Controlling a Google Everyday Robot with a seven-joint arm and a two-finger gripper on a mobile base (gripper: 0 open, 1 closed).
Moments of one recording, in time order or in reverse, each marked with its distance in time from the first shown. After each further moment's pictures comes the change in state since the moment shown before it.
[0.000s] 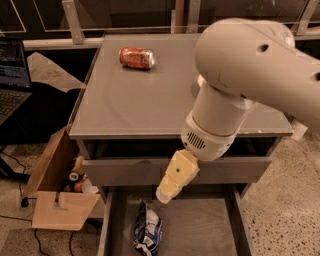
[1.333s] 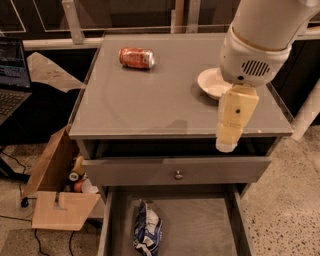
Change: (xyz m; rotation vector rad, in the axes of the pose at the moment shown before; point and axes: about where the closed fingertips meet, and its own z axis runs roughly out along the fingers) arm -0.015 -0.058 -0.134 0.204 -0.029 -0.598
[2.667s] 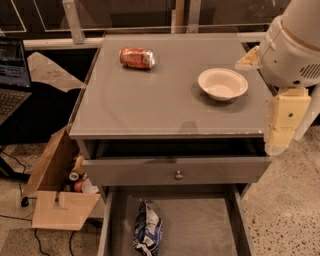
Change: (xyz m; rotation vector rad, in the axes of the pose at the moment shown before) arm 0.050 -0.002 -0.022 0.080 -0.001 -0.245
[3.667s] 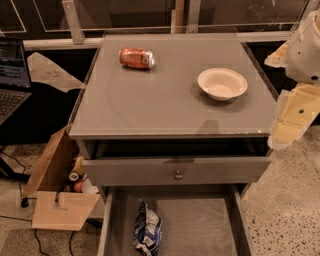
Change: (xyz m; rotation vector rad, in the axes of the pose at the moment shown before) arm 0.031 -0.007 -0.006 0.062 -0.046 0.279
